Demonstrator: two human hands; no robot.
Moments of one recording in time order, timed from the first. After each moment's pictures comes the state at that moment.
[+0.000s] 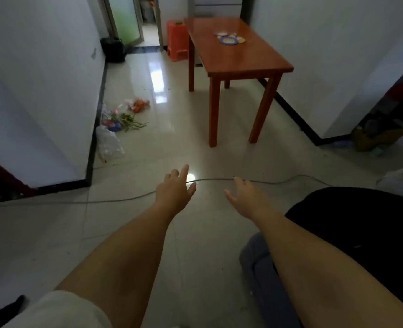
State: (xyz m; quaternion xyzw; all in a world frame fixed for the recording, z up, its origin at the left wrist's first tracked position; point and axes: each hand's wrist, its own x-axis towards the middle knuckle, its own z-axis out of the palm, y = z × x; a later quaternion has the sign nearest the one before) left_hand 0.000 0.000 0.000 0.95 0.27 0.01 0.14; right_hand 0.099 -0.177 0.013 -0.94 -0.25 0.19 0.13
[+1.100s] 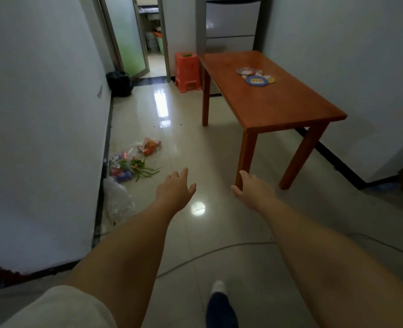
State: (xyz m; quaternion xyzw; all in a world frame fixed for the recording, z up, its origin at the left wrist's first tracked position) left_hand 0.262 0.407 0.030 0.96 0.26 0.00 0.12; right_hand 0.370 0.217 0.052 -0.95 -0.26 0.15 0.10
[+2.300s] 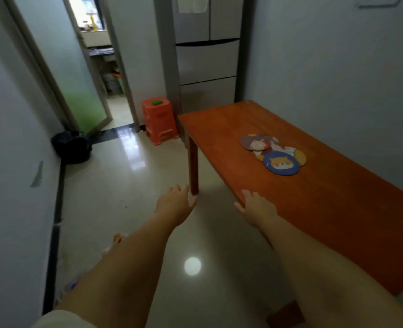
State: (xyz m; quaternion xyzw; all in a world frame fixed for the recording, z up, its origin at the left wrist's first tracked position) left_hand 0.914 0.851 0.057 0.98 0.15 -0.01 0.08; right_hand 0.988 0.636 0.050 -0.97 -0.15 0.14 0.10
